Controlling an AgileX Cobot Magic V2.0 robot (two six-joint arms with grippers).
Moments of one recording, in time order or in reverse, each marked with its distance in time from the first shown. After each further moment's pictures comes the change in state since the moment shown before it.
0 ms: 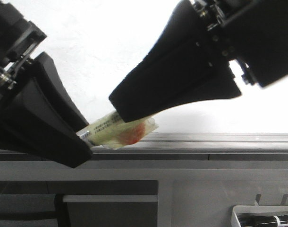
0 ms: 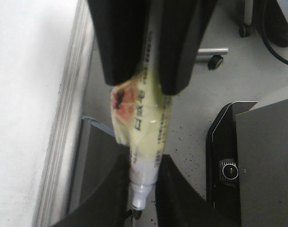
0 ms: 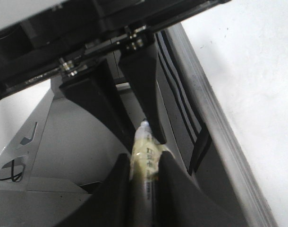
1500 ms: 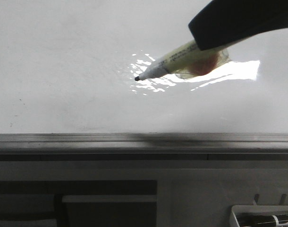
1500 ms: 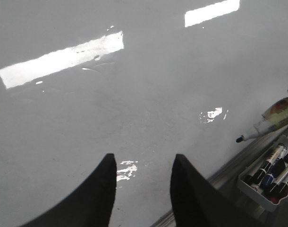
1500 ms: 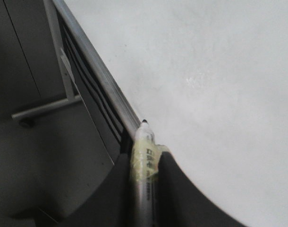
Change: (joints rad) left arm 0.310 -0.722 0.280 -0.142 -0.283 -0.383; right arm 0.006 -0.258 0.008 -0.622 -0.158 0.638
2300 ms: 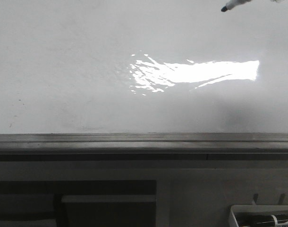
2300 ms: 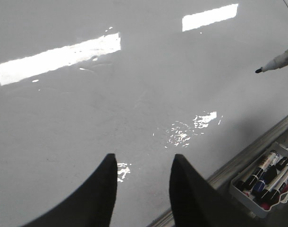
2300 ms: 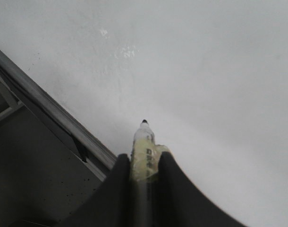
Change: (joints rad) left arm 0.000 0.000 -0.001 -0.037 0.000 -0.003; right arm 0.042 -0.119 -0.216 -0.623 0.348 0.808
